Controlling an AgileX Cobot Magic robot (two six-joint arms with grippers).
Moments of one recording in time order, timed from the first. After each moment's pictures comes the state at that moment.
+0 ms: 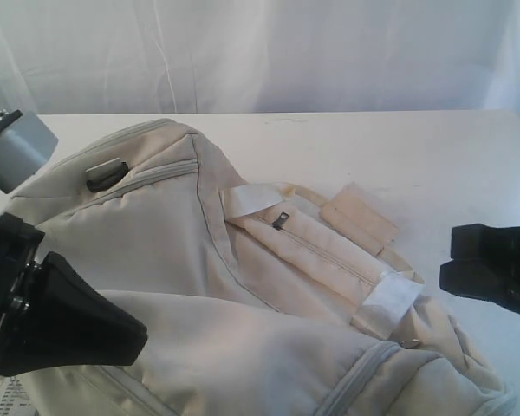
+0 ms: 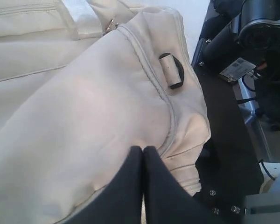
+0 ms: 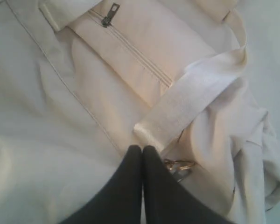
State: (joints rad) left arm -0.34 0.99 -0.72 -0.95 1.05 0.99; right arm -0.06 0.91 -0.59 0.68 0.78 -0.23
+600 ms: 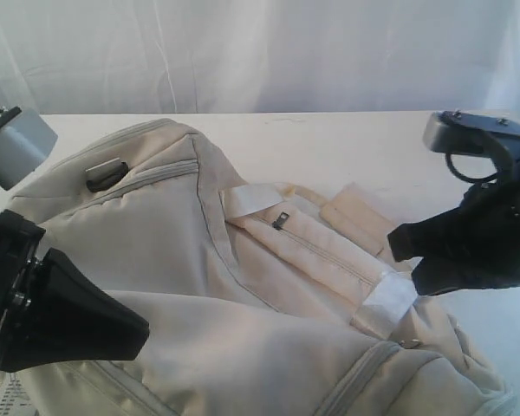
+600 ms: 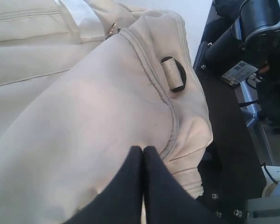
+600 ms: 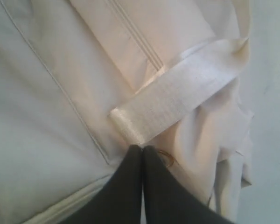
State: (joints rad) left arm -0.34 0.99 -0.72 -0.96 1.04 1.00; right arm 0.13 1.22 -0.85 0.35 0.94 -0.09
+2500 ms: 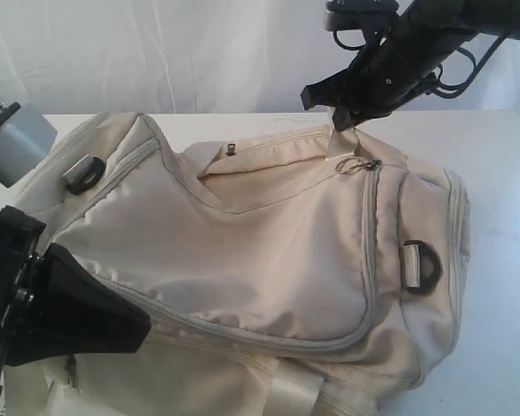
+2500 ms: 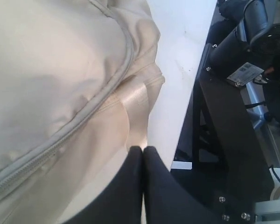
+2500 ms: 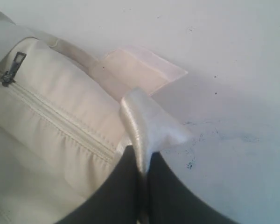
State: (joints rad) left arm -0.34 0.99 -0.72 -0.96 1.02 1.02; right arm 0.14 1.88 -1.62 0.17 0.77 -0.15
